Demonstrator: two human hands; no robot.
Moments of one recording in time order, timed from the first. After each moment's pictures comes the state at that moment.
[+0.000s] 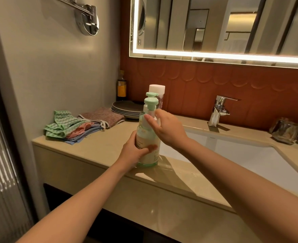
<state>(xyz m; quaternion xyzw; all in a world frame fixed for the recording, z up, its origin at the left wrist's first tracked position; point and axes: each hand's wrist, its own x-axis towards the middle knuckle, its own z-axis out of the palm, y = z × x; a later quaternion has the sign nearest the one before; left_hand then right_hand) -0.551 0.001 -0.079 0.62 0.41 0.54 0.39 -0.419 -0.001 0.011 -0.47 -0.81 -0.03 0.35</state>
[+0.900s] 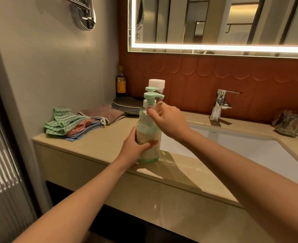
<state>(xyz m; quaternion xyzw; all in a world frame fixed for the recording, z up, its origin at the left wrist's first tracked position) -0.549 -0.003 -0.077 0.62 0.42 0.55 0.38 -0.416 0.006 0.015 -0.48 -0.80 -0.04 0.35</state>
